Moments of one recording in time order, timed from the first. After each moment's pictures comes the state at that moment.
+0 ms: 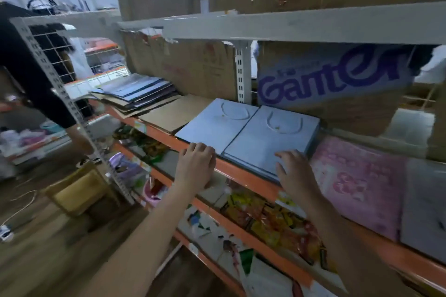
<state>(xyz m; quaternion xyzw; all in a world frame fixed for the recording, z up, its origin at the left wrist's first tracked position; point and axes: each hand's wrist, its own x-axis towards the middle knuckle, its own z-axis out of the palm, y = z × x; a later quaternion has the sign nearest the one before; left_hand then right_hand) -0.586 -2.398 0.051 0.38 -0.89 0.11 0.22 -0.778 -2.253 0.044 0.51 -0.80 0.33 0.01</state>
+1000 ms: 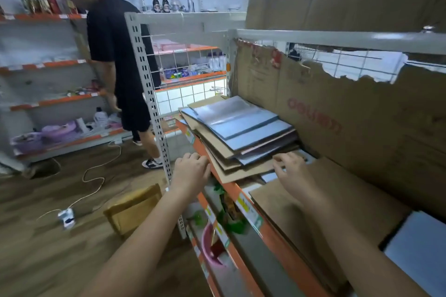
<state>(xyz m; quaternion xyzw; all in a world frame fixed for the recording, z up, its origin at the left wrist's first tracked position) -0.386 -2.892 0.058 0.58 -0.79 0.11 0.16 -0.631 -2.835 0.079 0.65 -0.69 0.29 -0.10</state>
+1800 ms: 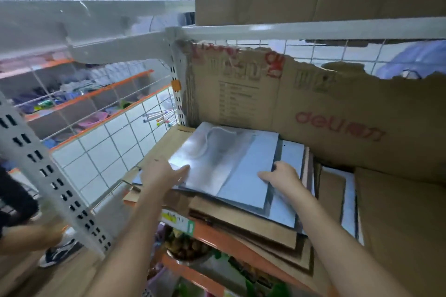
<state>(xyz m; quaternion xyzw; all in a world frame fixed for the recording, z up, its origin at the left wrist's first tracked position) -0.367 -3.285 0.057 0.54 -0.83 -0.11 0.12 -0.556 -3.082 0.062 0.23 -0.86 0.39 -0.24</state>
